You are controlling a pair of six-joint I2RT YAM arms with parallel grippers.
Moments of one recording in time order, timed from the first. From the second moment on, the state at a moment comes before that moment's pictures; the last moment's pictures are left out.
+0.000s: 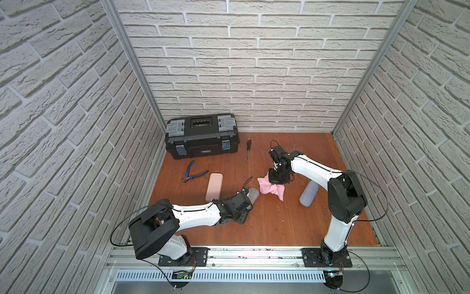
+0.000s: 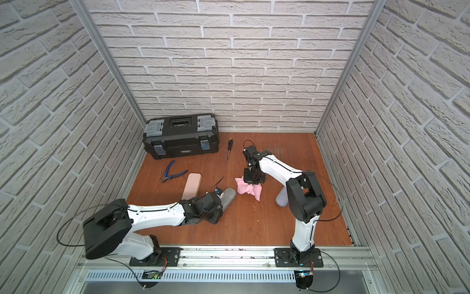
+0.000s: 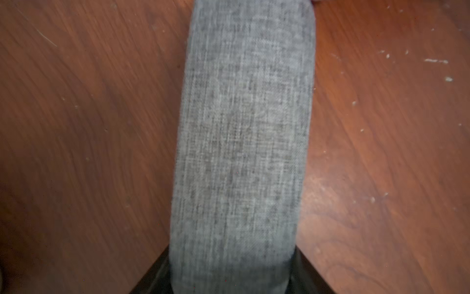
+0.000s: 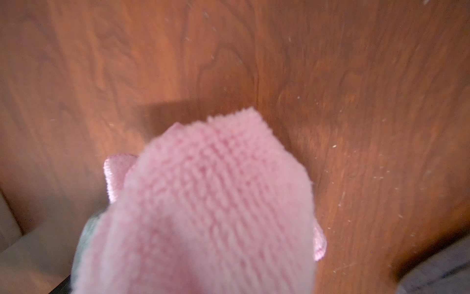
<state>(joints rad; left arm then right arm) -1.03 1.44 0.62 -0.25 -0.17 -0.44 0.46 1.84 1.42 -0.96 -0.06 0.55</state>
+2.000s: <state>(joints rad) -1.07 2.17 1.62 -0.54 0.26 -0.56 0.10 1.82 1.31 -0.84 -0.15 0.48</state>
